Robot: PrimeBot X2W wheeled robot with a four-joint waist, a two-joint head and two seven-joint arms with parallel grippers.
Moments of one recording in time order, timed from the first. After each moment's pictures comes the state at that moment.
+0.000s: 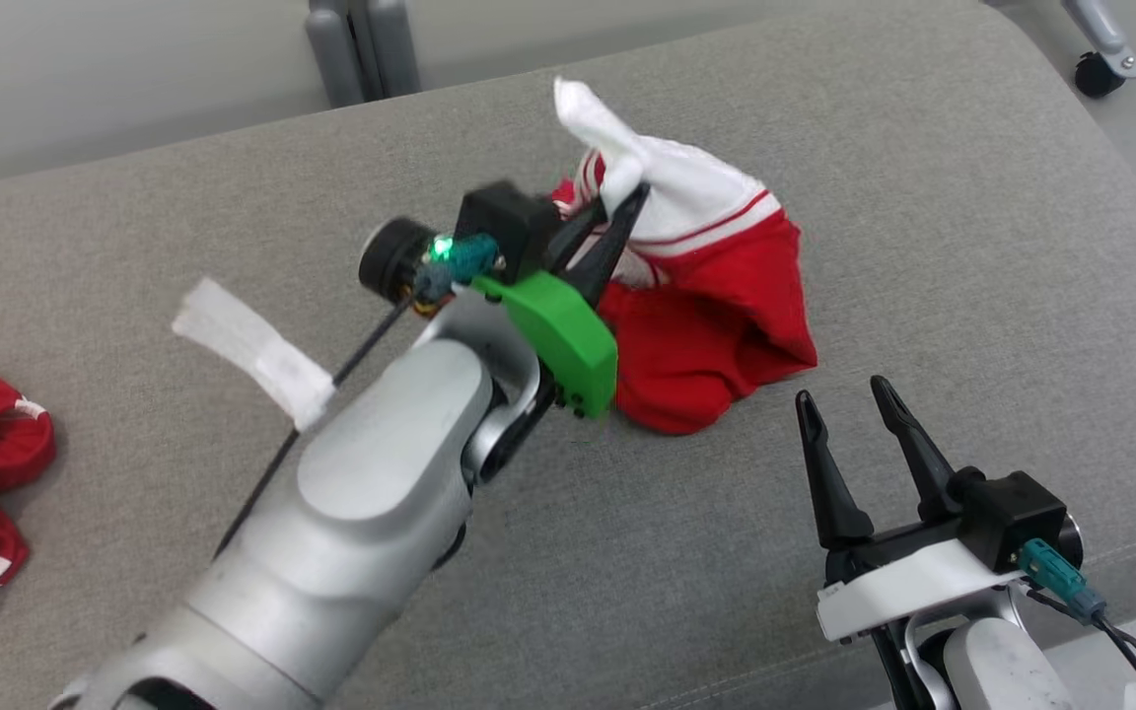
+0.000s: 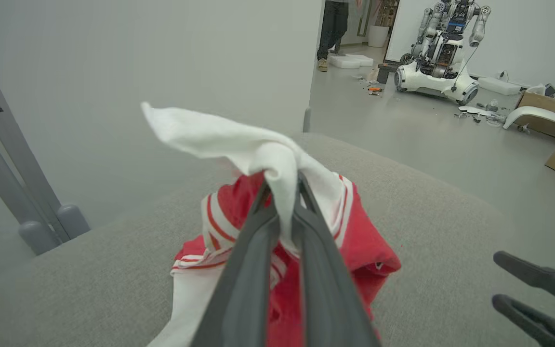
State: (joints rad) left arm -0.84 0.06 -0.83 0.58 -0.63 -0.06 -0.13; right arm -0.08 -0.05 0.15 0.12 0.19 0.13 -0.27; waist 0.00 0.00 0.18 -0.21
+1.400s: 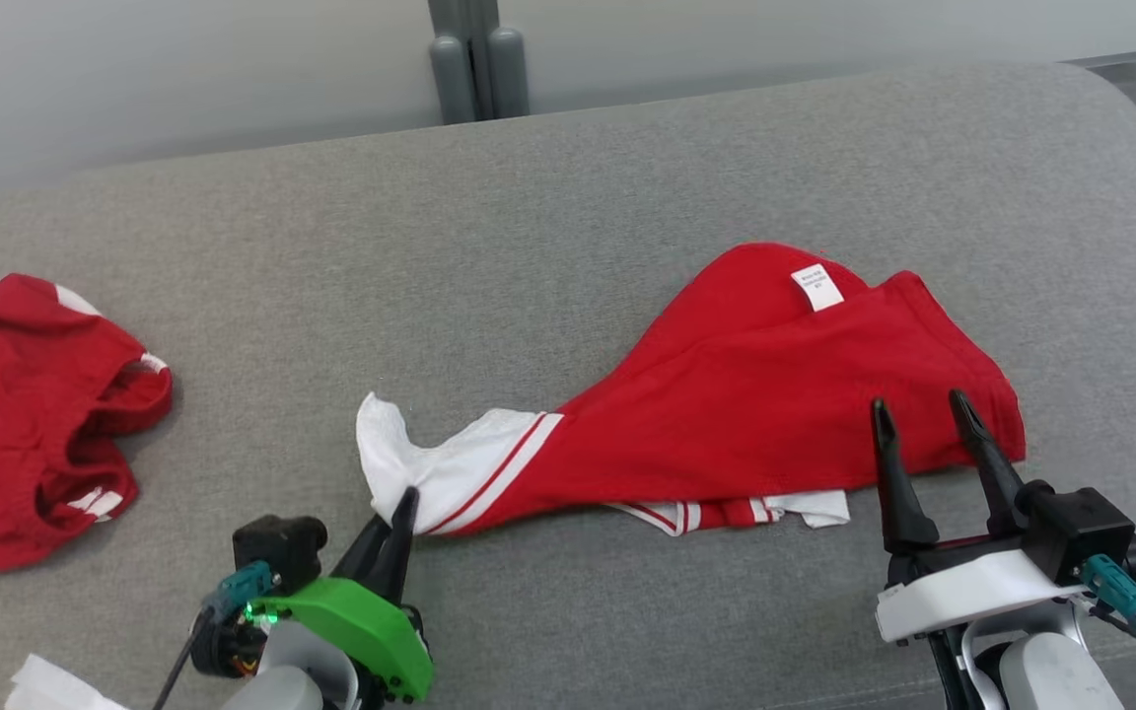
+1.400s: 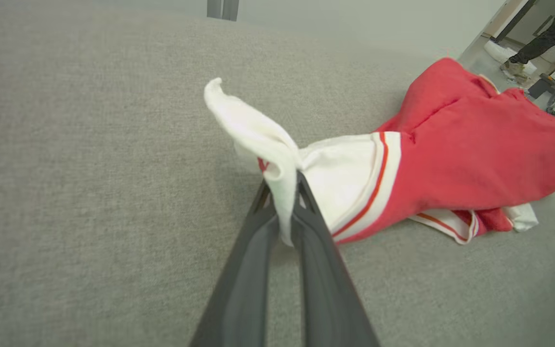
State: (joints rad) left arm -0.33 0.36 -0.81 0.40 -0.93 0.11 -0.26; right arm -0.03 -0.05 0.03 0.10 0.15 0.13 -0.26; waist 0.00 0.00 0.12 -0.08
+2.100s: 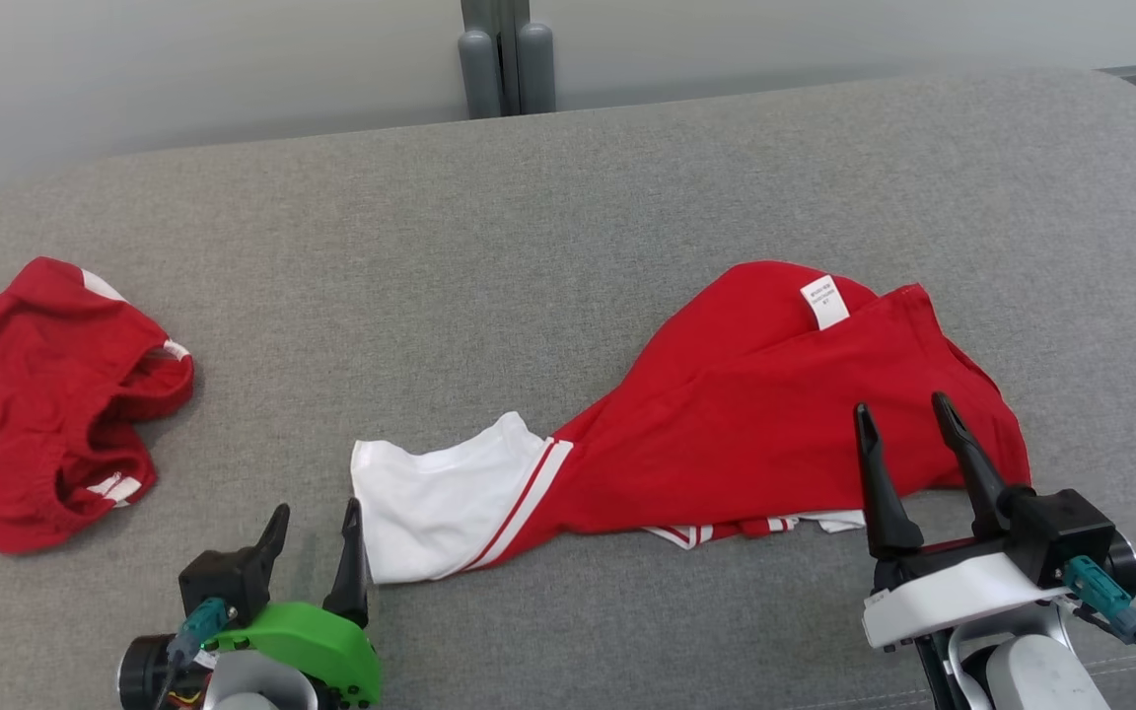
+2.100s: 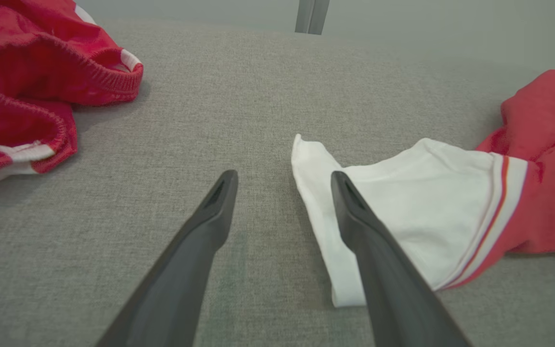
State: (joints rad) left arm -0.17 0.27 -0.51 0.42 -0.65 0.18 -0.26; right arm -0.04 -0.05 0.06 0.11 0.15 0.13 -0.26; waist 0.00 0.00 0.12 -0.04
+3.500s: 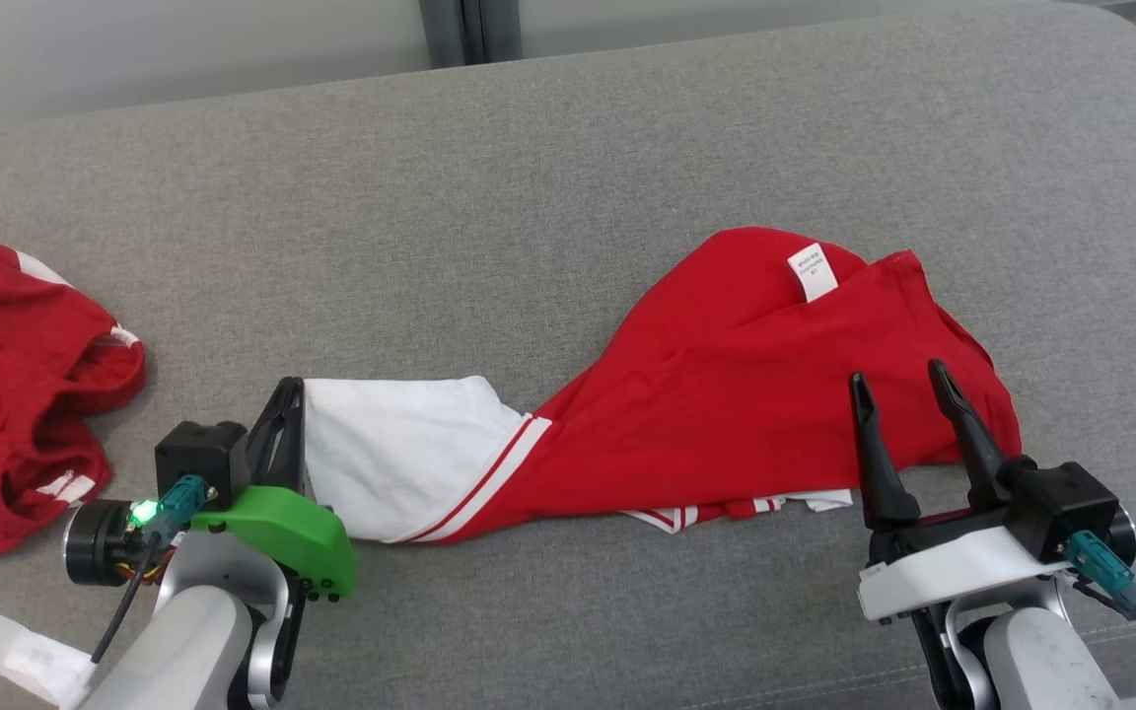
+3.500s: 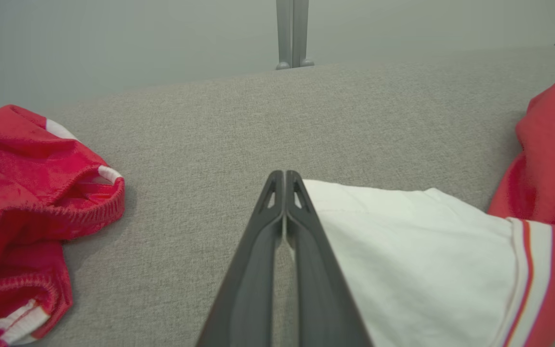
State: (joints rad) left arm -0.33 0.39 -0.56 0.27 -0.56 0.26 -0.09; right arm -0.08 -0.05 0.06 0.10 0.16 0.13 -0.26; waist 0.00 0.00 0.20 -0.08
